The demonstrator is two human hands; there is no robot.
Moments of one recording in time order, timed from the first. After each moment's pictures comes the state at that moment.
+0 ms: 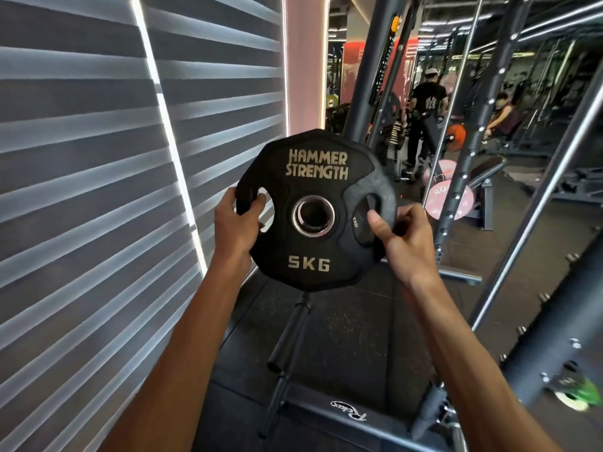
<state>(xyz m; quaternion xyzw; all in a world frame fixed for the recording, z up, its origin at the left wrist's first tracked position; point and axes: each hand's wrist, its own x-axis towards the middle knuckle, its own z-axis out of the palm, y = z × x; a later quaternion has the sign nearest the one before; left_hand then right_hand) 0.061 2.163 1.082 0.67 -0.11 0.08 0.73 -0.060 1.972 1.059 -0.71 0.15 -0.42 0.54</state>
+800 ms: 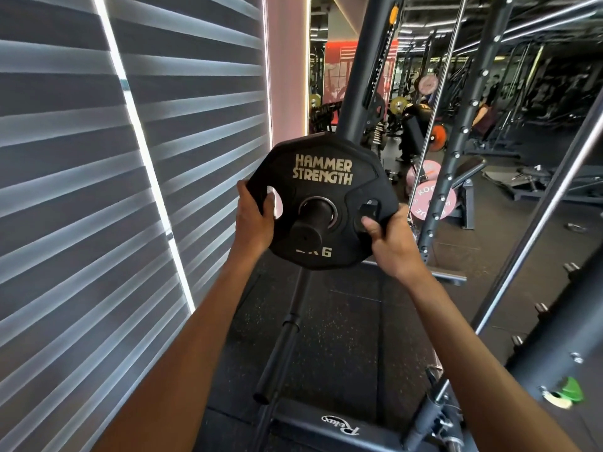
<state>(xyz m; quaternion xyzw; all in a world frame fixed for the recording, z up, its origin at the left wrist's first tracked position) 0.180 2.084 1.048 0.77 -0.22 0.12 0.58 0.020 1.915 1.050 -0.81 0.16 -0.35 0.45</state>
